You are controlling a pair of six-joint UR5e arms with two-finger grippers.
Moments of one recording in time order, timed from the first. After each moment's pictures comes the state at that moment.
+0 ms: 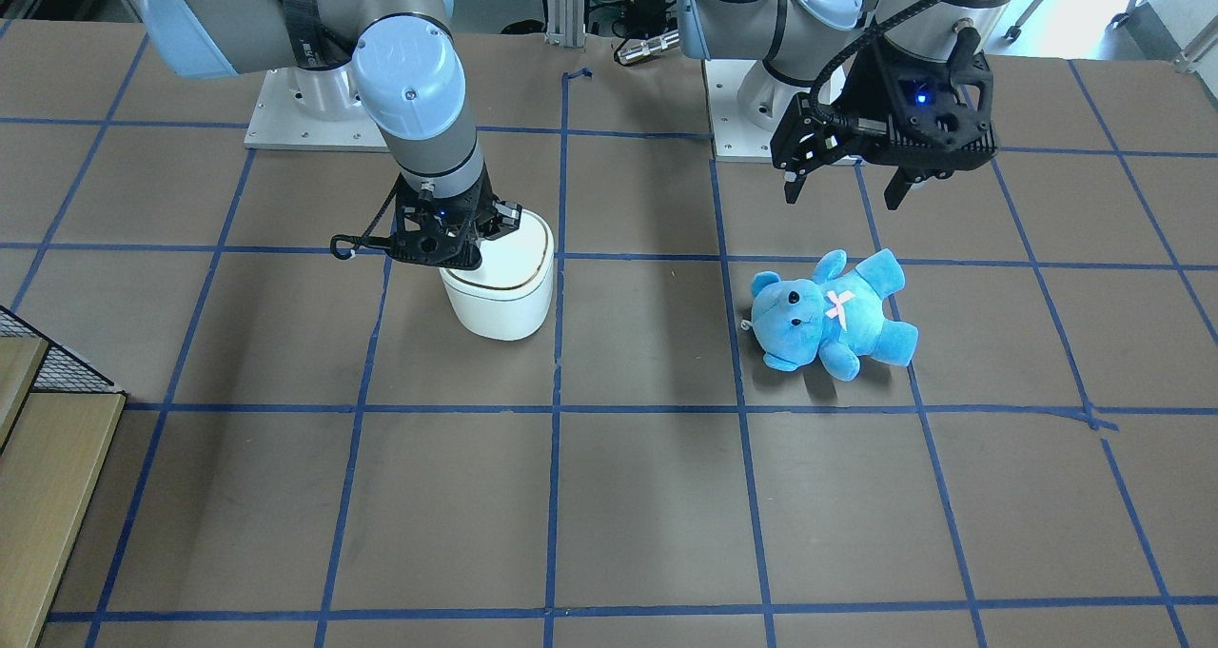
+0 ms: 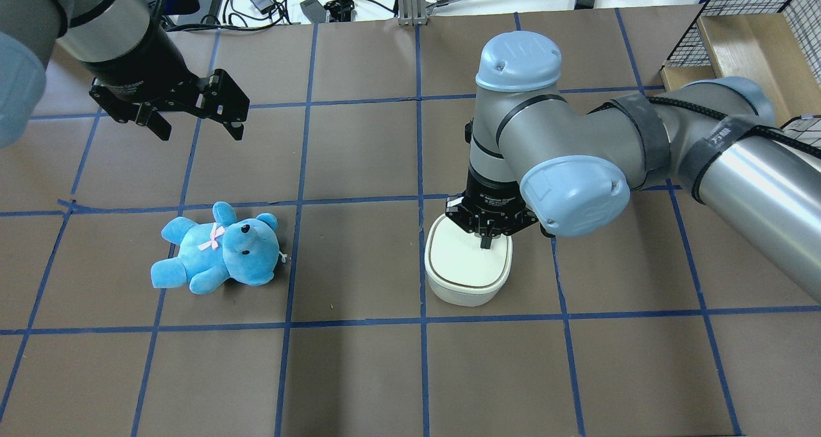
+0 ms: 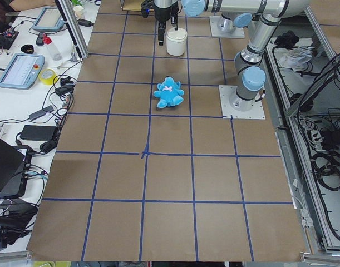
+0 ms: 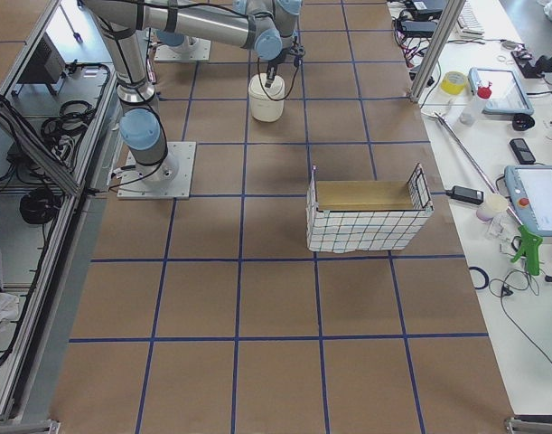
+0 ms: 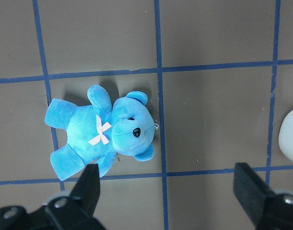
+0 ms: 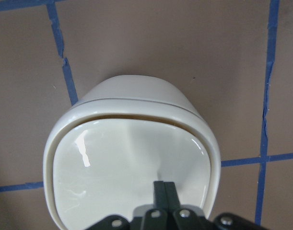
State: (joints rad) left arm -1.54 -1.52 -1.60 -1.55 1.57 0.07; right arm 1.84 -1.45 1.85 -1.77 -1.49 0.38
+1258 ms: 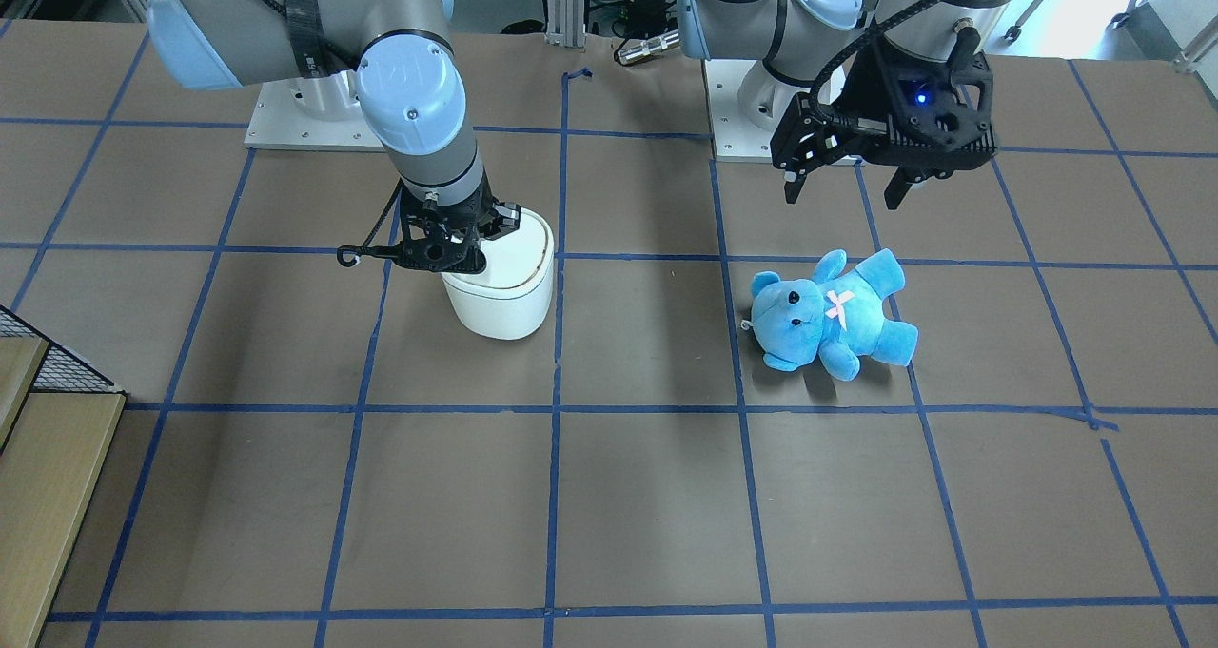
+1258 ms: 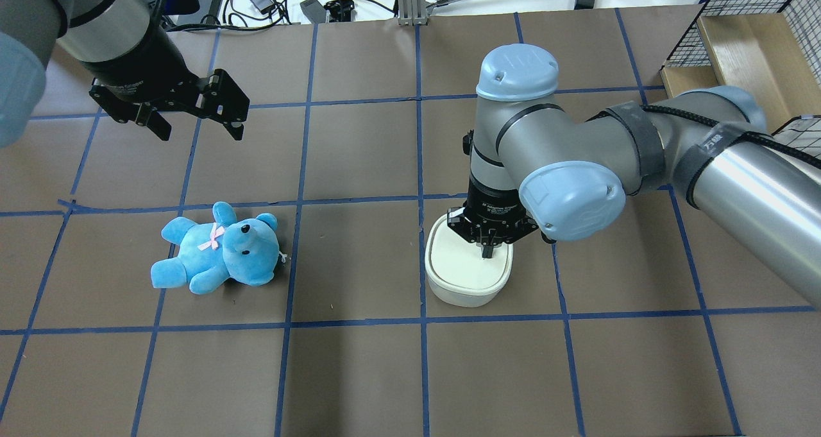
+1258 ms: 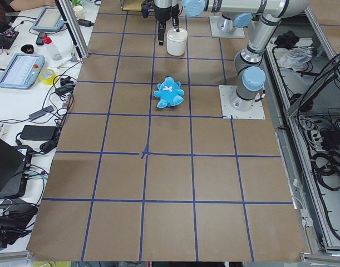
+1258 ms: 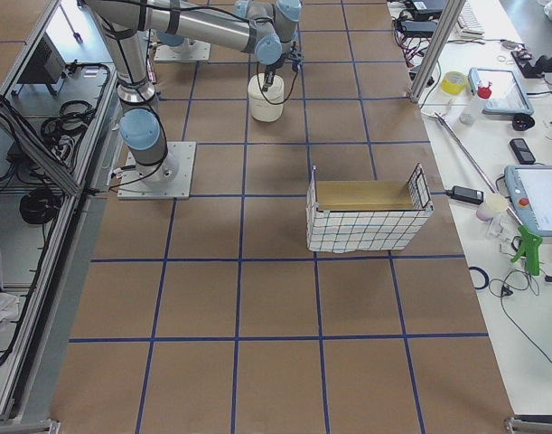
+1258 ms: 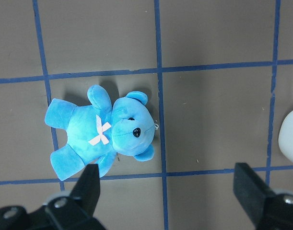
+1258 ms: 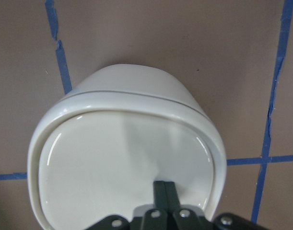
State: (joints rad) left arm -1.54 -1.52 -1.60 -1.55 1.57 0.07; right arm 1.84 -1.43 1.86 -1.76 -1.49 0.33
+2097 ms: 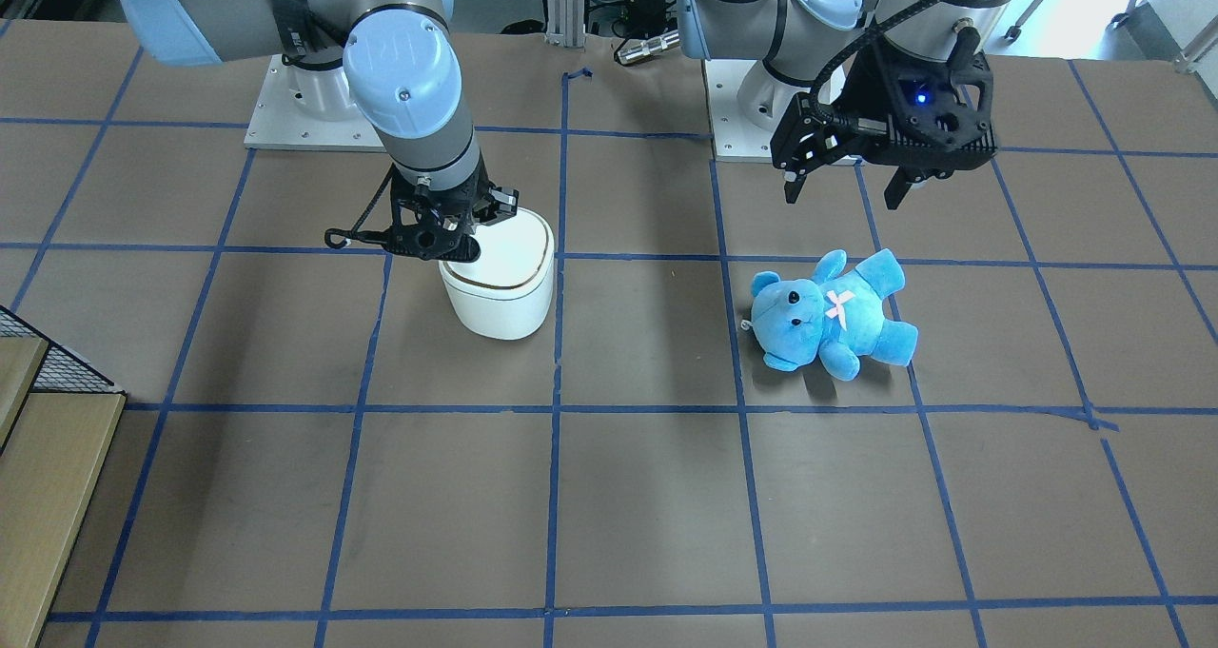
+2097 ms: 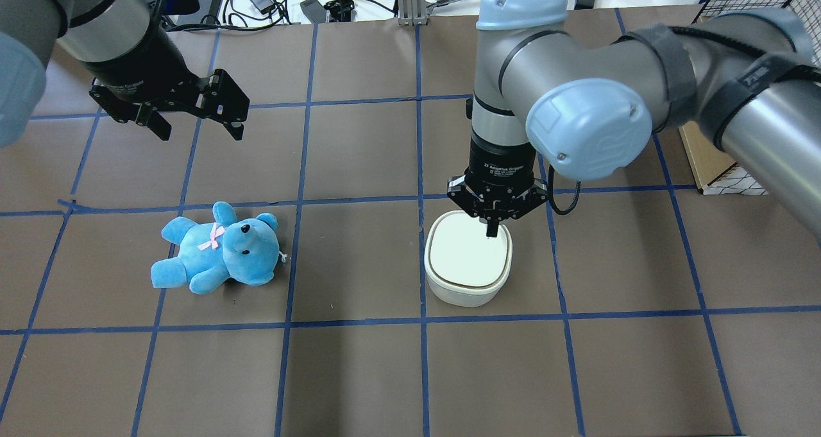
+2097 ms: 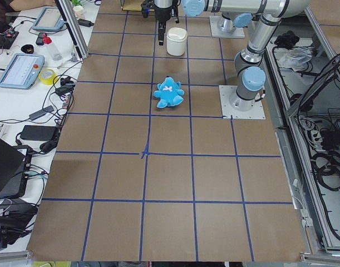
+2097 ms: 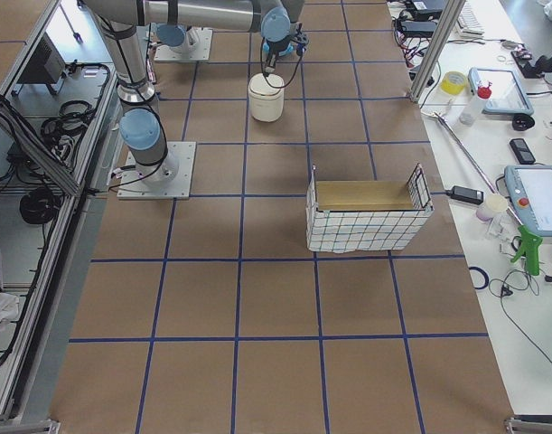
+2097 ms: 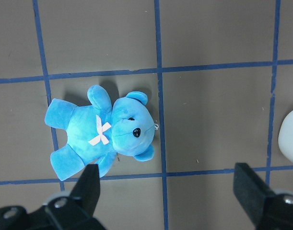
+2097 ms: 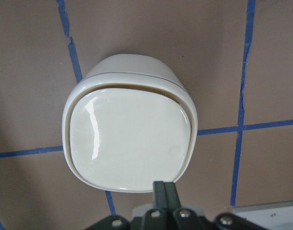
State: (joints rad) left arm -1.54 -1.52 -1.60 -1.55 1.57 0.07; right arm 1.83 -1.44 1.64 -1.48 -1.49 0.36
